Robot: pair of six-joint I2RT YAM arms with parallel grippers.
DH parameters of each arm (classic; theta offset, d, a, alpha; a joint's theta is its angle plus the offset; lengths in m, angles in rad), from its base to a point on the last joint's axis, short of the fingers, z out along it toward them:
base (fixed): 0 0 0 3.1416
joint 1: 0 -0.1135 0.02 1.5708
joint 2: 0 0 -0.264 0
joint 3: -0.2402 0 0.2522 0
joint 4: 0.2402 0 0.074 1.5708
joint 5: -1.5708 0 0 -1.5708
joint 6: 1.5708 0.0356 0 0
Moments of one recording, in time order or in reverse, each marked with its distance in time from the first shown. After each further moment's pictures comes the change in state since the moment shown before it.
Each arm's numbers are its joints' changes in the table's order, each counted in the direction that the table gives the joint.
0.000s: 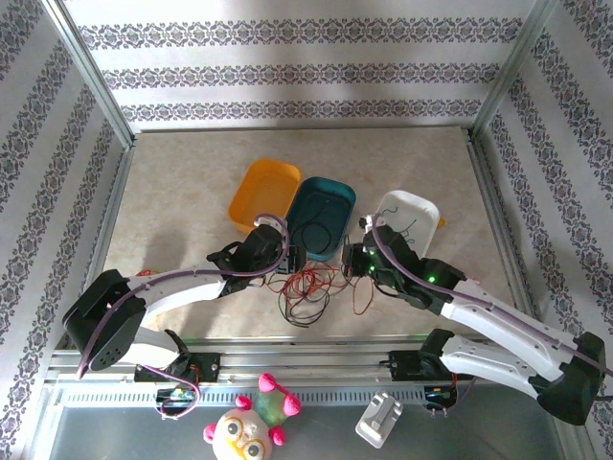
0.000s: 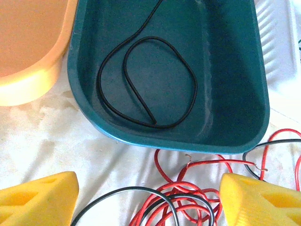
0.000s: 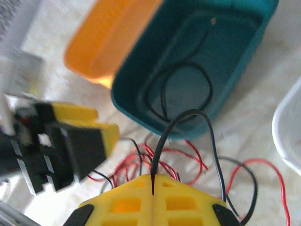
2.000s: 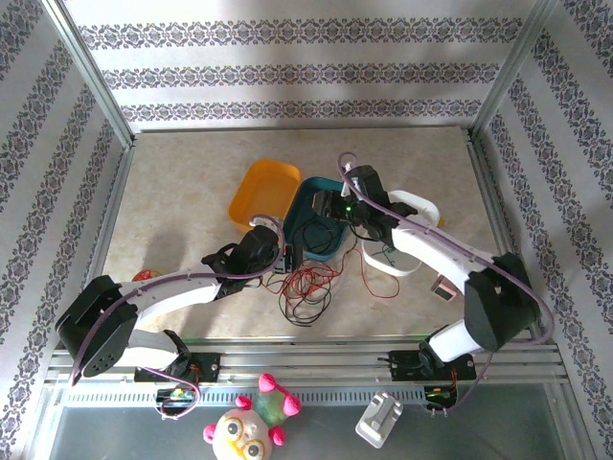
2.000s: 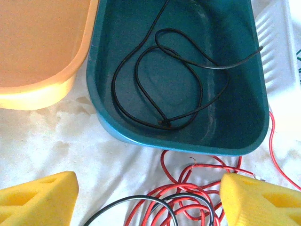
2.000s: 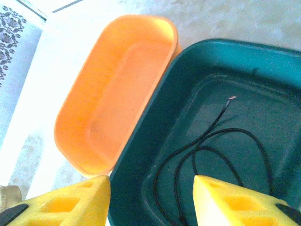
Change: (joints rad) left arm 0.000 -0.051 0.021 0.006 0.039 0.003; right arm 0.310 0.564 -0.262 -0.293 0.280 -0.096
